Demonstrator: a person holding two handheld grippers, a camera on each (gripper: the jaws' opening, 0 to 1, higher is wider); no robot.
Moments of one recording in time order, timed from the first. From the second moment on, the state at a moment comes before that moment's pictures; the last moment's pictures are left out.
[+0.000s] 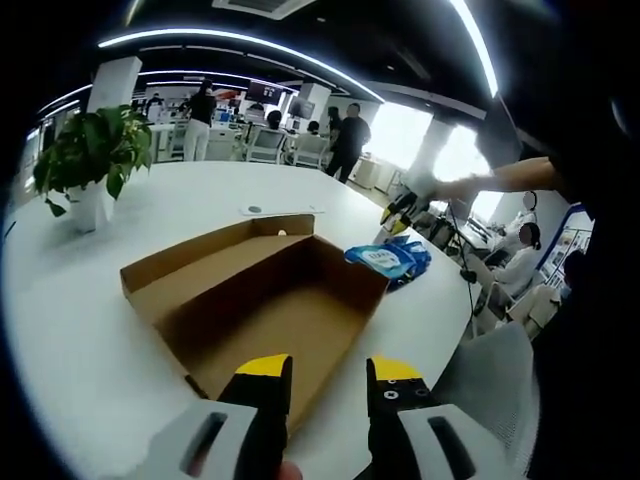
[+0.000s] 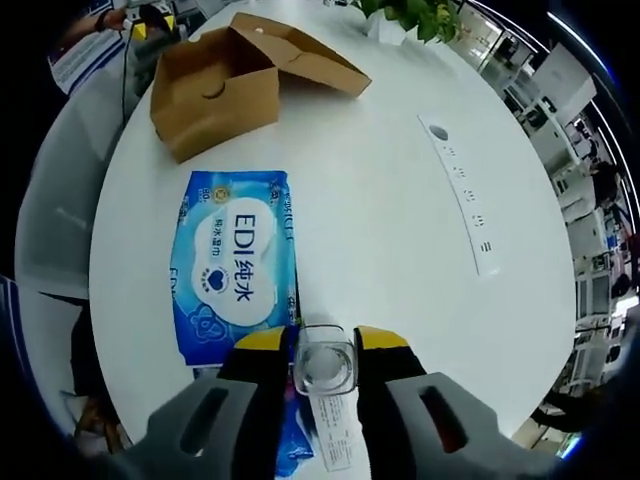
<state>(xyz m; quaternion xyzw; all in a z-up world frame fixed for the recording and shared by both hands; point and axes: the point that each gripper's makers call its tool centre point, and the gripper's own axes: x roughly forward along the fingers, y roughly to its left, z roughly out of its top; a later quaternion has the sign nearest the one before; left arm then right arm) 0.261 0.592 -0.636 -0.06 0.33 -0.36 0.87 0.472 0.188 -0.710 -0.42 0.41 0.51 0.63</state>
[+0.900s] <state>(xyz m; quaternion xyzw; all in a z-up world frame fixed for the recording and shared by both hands) 0.265 0.586 -0.630 -0.06 0.32 -0.37 0.87 0.471 0.169 -0.687 -0.43 0.40 0.48 0.65</state>
